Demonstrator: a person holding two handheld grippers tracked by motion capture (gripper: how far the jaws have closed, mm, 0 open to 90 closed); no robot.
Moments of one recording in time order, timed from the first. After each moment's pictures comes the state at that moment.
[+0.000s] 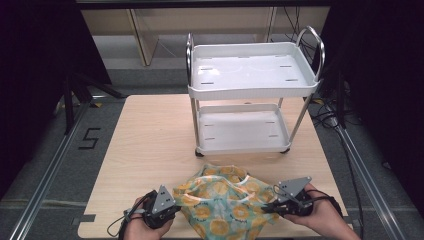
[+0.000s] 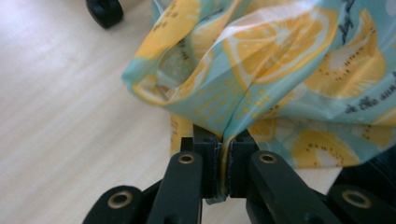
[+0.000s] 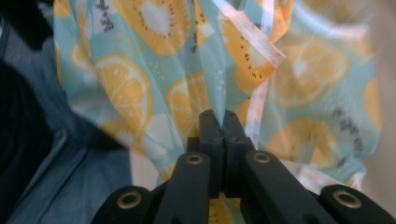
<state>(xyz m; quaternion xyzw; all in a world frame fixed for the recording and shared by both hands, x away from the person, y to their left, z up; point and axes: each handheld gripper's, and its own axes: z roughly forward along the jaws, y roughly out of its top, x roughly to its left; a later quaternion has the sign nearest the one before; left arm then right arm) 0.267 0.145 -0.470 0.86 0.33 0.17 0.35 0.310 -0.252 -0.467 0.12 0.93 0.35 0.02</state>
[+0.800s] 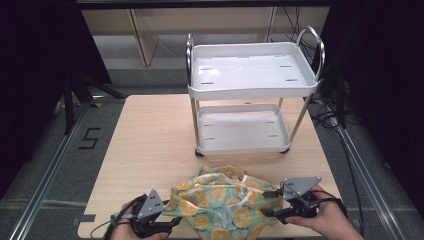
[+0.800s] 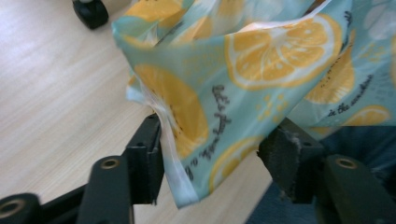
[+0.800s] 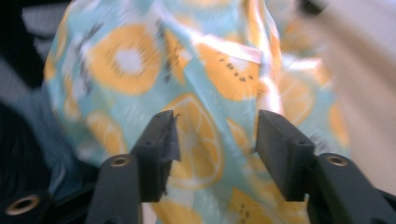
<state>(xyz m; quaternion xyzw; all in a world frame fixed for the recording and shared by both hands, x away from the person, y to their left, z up) 0.247 0.168 -0.440 0.85 0.32 0.12 0.40 0.304 -0.254 -0.446 0.14 0.89 0.42 0.05</state>
